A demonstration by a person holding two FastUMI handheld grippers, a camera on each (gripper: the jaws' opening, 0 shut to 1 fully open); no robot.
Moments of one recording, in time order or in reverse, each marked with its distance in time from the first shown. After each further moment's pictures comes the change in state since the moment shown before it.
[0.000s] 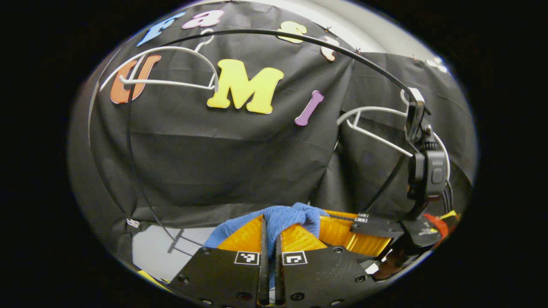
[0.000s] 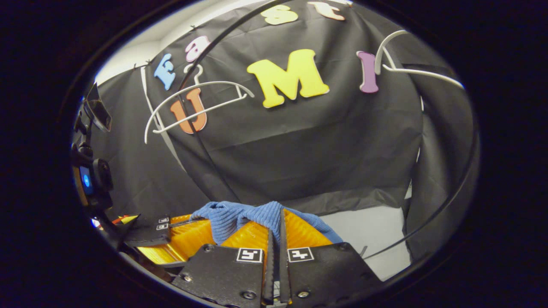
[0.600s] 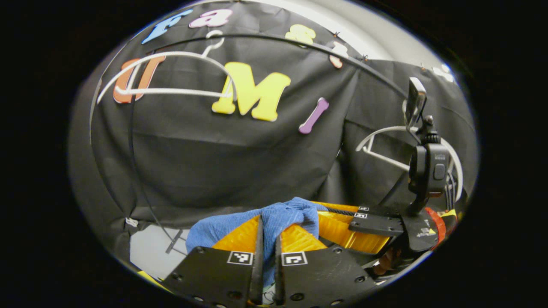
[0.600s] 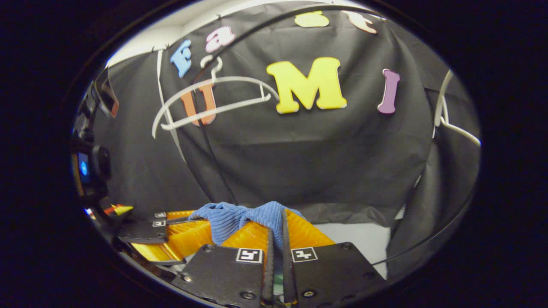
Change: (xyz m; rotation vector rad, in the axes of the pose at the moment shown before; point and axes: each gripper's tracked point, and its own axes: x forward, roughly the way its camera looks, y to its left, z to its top) left arm 0.017 0.018 -0.009 -0.050 0.078 0.025; right arm 0.015 -0.012 -0.004 -0.176 0.087 -0.075
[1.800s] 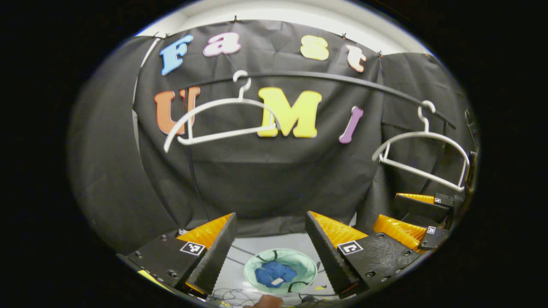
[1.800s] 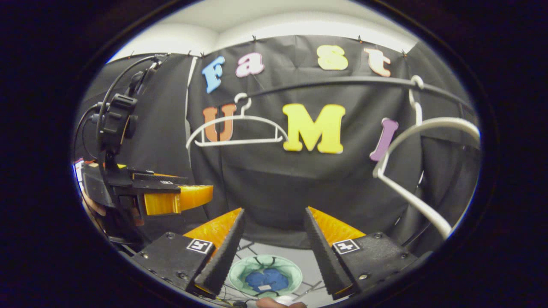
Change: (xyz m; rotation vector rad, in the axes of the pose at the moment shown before) left arm -0.142 0.011 0.108 0.104 -0.243 0.360; right arm -0.154 0.000 0.067 -0.152 -0.387 0.068
